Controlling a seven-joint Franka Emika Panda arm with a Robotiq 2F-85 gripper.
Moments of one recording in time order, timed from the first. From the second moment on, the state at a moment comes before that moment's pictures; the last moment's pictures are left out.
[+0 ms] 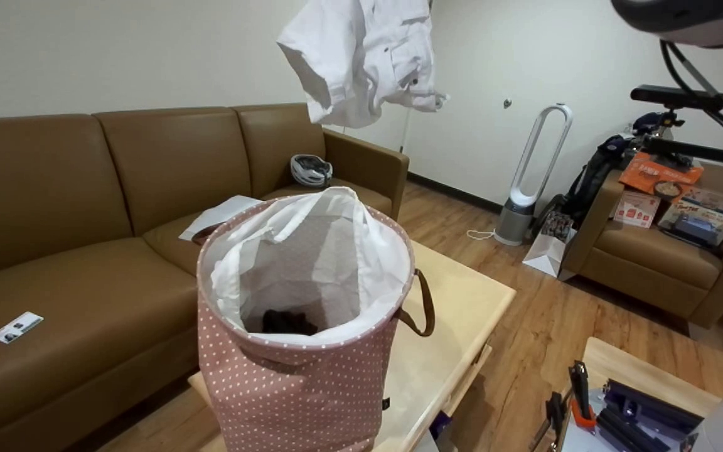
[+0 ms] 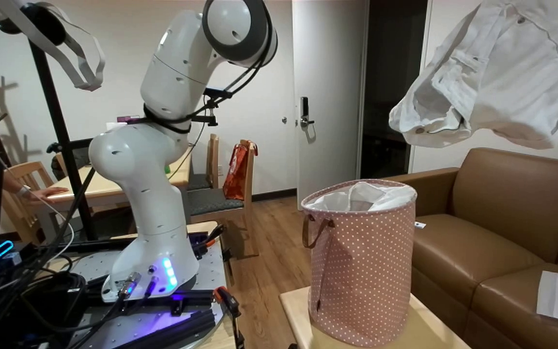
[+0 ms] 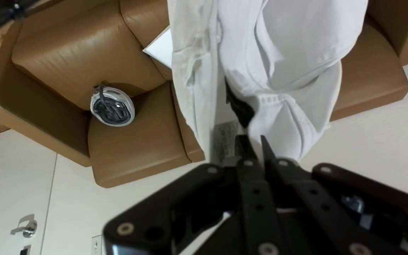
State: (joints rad) arm -0.44 0.60 0.00 -0.37 0.21 1.59 0.01
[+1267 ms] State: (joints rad) arm -0.30 0.57 0.13 -0.37 0.33 1.33 -0.08
